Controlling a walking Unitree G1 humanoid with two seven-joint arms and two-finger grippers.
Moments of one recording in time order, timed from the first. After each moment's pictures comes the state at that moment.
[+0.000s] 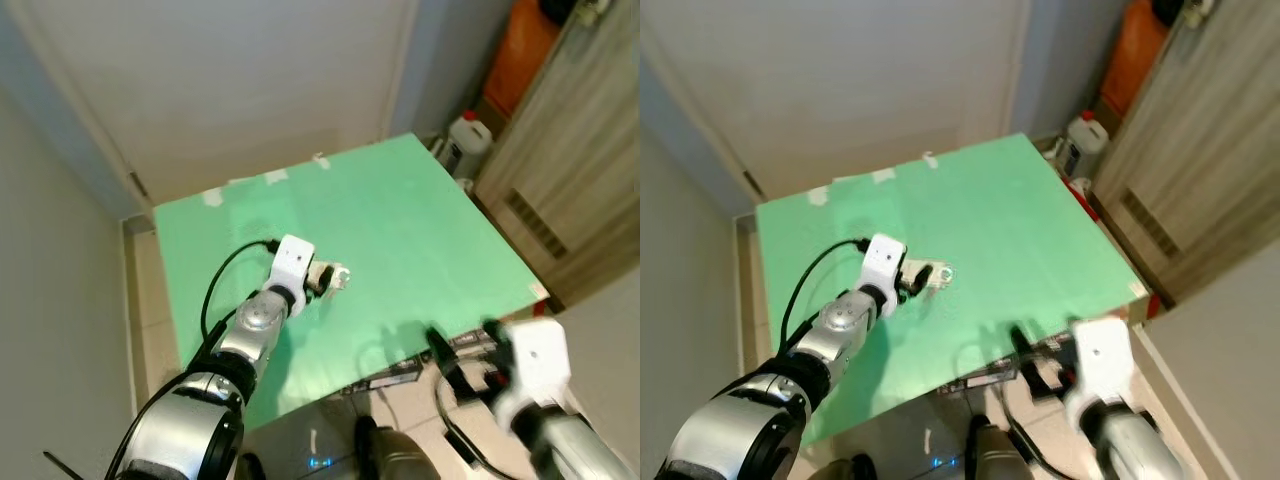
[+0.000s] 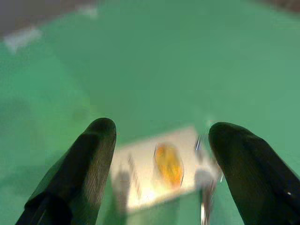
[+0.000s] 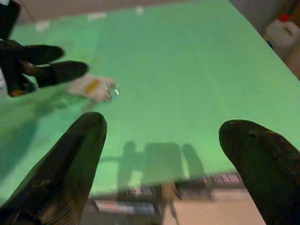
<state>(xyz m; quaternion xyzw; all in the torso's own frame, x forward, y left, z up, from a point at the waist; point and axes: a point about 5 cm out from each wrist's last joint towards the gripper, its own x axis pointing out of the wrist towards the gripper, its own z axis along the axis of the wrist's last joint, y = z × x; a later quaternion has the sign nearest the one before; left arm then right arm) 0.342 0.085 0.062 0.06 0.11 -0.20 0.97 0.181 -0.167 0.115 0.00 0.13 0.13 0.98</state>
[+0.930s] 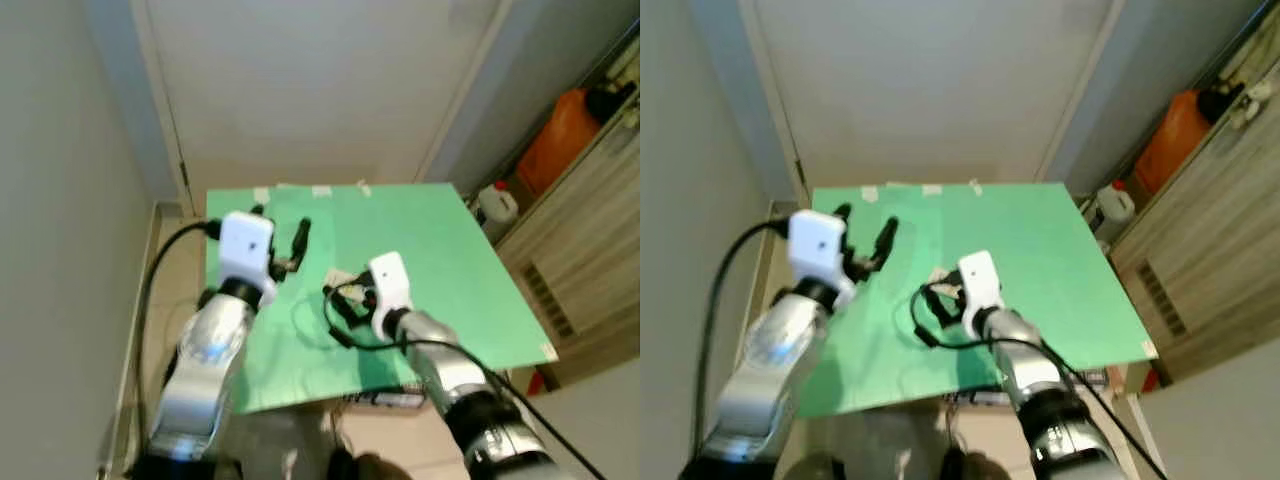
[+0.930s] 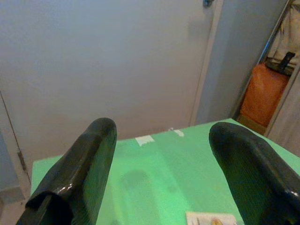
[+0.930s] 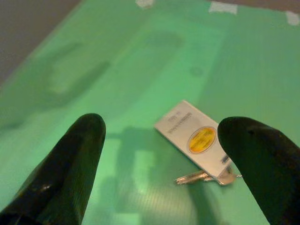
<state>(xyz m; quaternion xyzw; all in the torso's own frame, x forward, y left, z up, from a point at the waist) 0.267 0.107 0.154 0.04 -0.06 -0.15 0.99 0.312 -0.083 0.044 -0.01 0.18 0.25 0.95</state>
